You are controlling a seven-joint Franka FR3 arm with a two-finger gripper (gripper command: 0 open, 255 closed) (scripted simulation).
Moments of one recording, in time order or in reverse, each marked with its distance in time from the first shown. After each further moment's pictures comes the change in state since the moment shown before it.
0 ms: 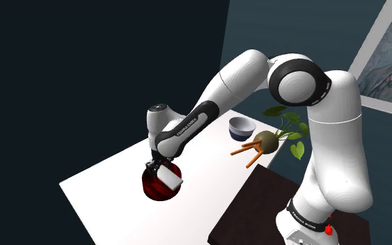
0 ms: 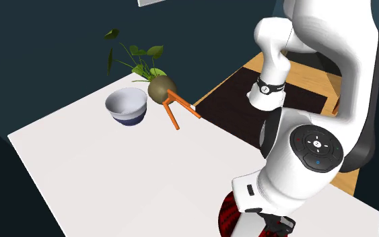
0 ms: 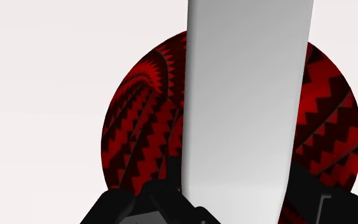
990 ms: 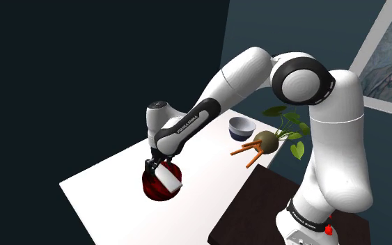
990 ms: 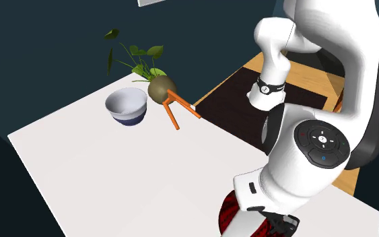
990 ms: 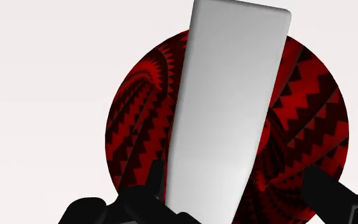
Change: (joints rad) arm 0.000 -0.022 0.002 0.002 0.002 -0.022 0.000
